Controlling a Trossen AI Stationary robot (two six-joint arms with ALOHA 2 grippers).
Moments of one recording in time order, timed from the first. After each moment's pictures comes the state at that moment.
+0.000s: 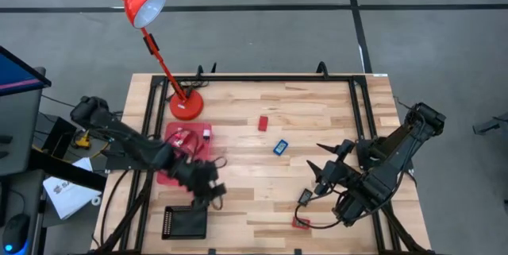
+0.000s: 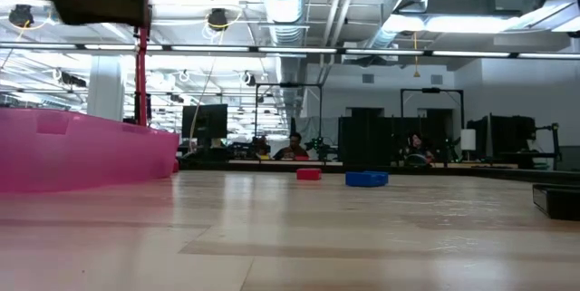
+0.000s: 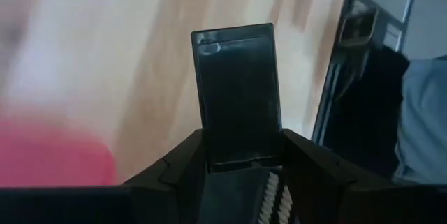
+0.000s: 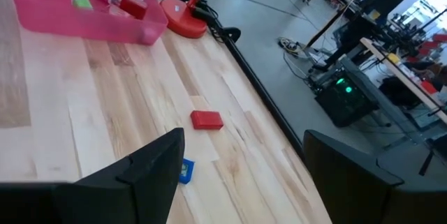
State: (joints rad) left arm -0.52 1.36 1.01 -0.65 0.00 -0.89; right arm 0.84 1.52 1.29 -1.42 1.22 1.11
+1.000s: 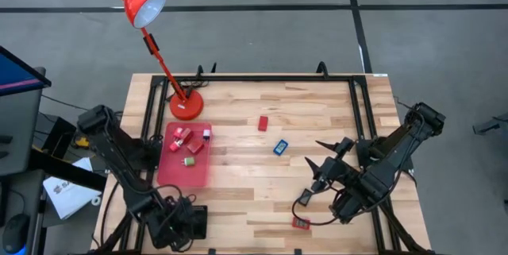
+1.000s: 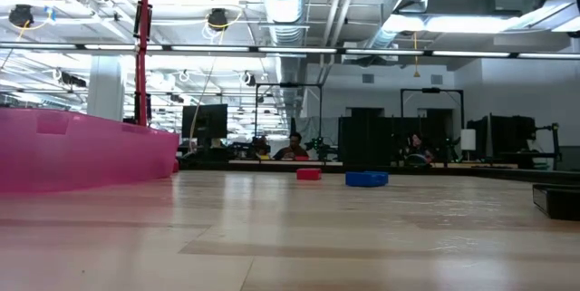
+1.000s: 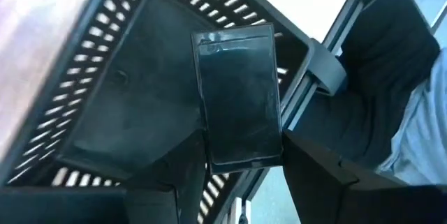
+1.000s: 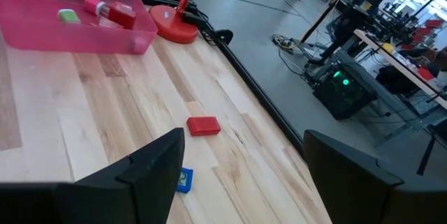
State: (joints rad) left arm -0.98 1.53 0.97 -0.56 -0.13 -1.55; right arm 0.81 1.52 1.29 -1.41 1.24 1.15
